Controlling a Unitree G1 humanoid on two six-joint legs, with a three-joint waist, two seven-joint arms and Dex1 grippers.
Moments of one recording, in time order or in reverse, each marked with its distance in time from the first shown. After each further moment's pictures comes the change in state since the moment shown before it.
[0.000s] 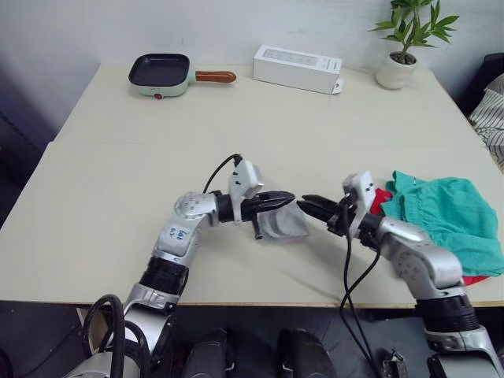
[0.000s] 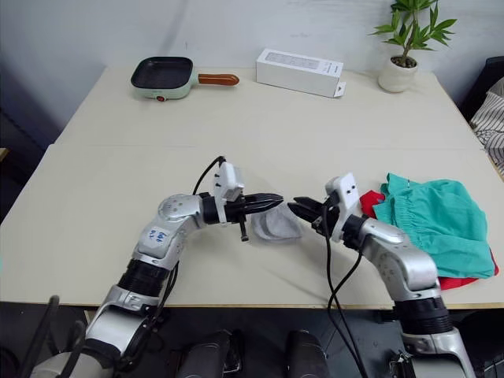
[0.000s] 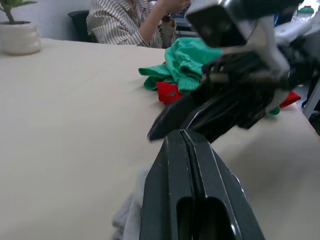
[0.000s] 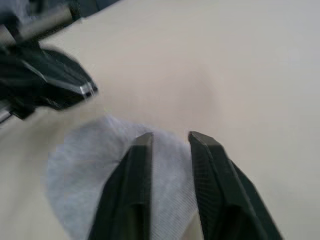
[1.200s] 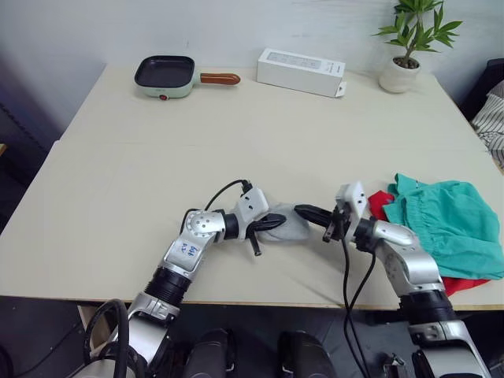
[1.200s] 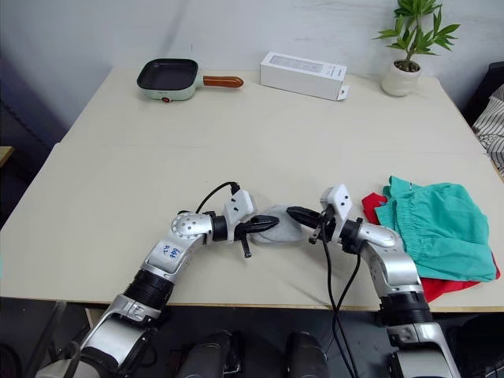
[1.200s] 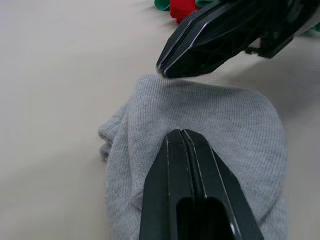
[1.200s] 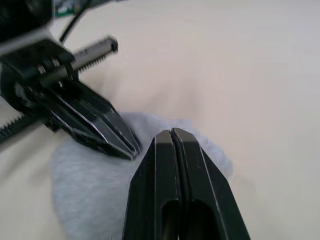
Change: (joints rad) left arm 0.086 0.032 -0.092 0.071 0.157 -0.013 0.086; right arm -0.063 0.061 0.001 0.310 -0.211 -0.316 0.278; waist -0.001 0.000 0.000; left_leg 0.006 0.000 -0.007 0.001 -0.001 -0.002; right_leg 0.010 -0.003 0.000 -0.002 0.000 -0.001
